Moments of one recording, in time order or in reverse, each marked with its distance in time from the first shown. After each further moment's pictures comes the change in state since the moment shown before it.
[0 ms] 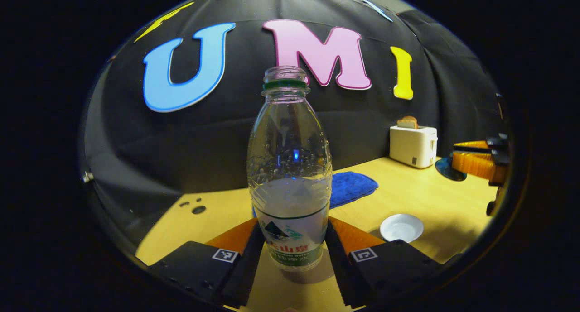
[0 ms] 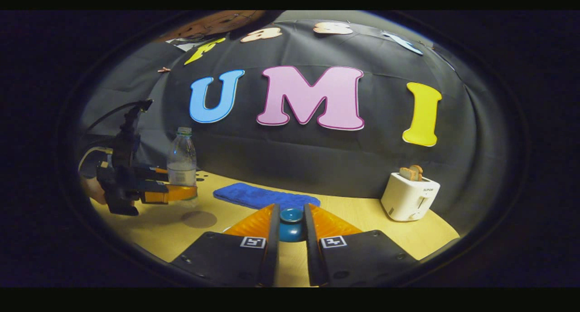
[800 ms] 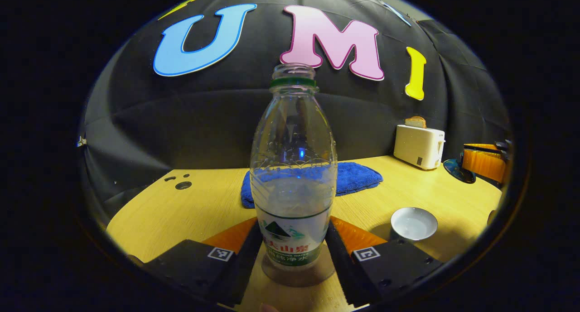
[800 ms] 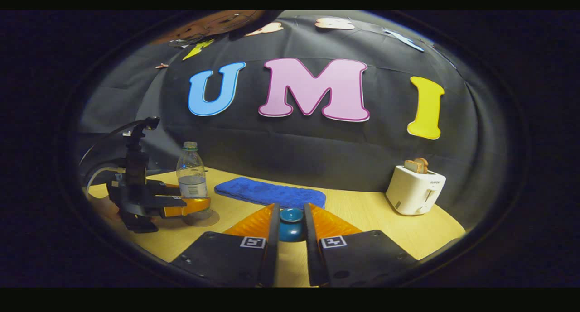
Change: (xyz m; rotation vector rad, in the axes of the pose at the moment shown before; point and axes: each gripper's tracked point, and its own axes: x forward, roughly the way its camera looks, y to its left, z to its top) left arm 0.017 -0.008 -0.032 -0.076 0.041 -0.001; right arm 0.012 0.014 -0.020 0.009 0.045 -0.007
